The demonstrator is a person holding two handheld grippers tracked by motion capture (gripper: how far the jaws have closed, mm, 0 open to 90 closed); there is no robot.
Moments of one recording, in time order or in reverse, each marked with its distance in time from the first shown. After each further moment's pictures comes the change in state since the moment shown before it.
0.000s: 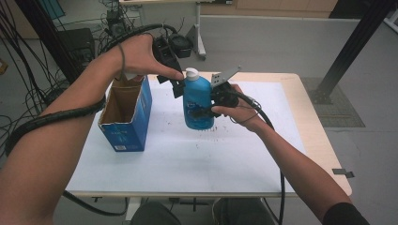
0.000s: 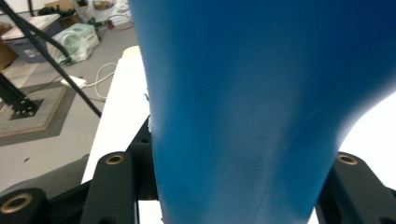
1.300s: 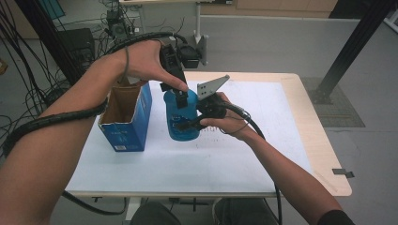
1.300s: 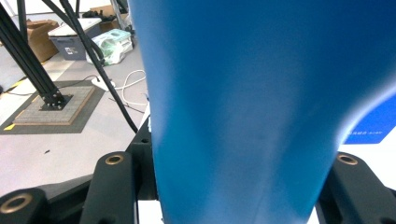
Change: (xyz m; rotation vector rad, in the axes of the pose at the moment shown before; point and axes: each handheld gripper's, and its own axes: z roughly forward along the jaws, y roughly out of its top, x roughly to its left) left arm -0.021 0.008 0.009 0.056 -0.079 0.137; right arm 0.037 0.013 0.026 -0.074 0.118 -0.121
